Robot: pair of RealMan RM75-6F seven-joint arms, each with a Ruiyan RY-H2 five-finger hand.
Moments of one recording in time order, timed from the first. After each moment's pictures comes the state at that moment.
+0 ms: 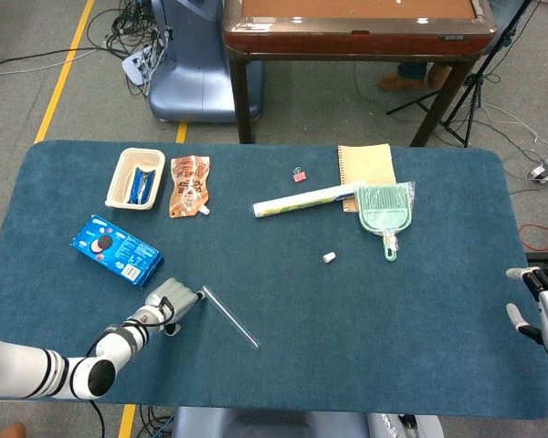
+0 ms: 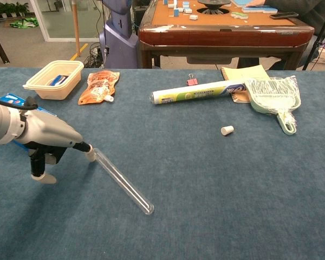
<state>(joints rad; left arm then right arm) -1.25 -1.29 0.21 -1.82 0.40 0.73 0.78 0.04 -0.98 0.08 -1.70 -1.46 1.52 -0.11</state>
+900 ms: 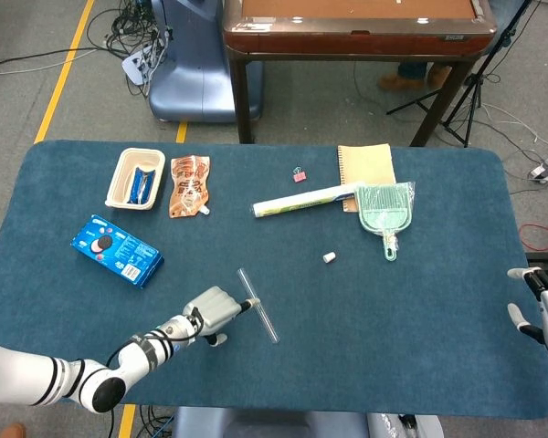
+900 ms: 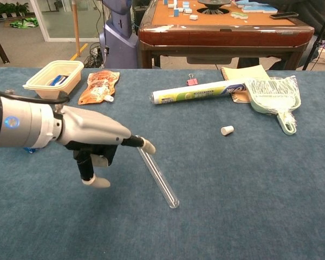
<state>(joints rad) -1.17 -1.34 0.10 -1.88 0.79 0.74 0.54 0.04 -0.99 0.08 -1.66 -1.46 1.50 -0.07</state>
